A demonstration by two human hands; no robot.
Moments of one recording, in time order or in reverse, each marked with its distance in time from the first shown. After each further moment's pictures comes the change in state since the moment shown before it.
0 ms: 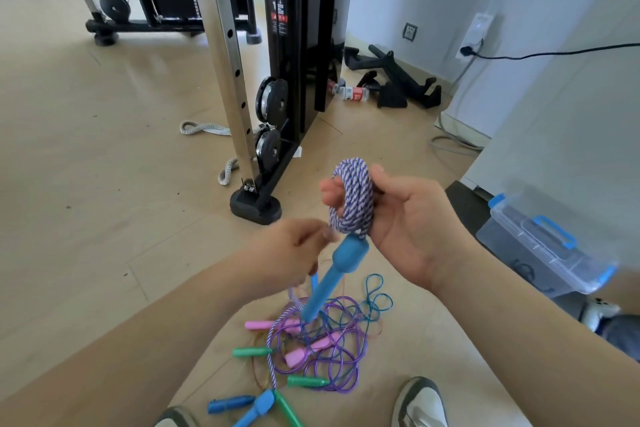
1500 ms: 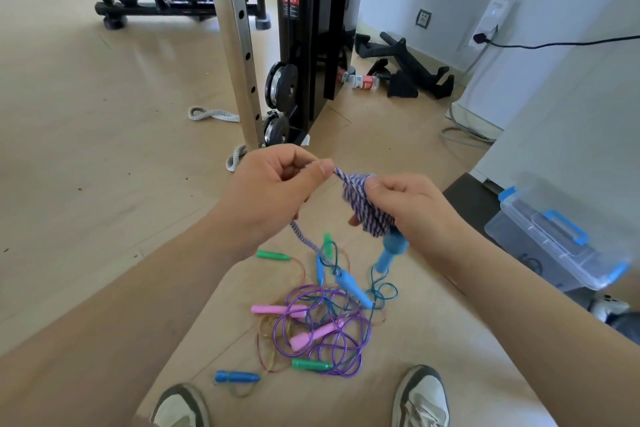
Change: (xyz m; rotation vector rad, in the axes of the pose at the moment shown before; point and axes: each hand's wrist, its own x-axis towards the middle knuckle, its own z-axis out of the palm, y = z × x) left_hand -0.003 0.023 -0.032 -0.344 0.387 0.205; right_hand 0.008 0.010 -0.021 -0.815 0.072 -0.137
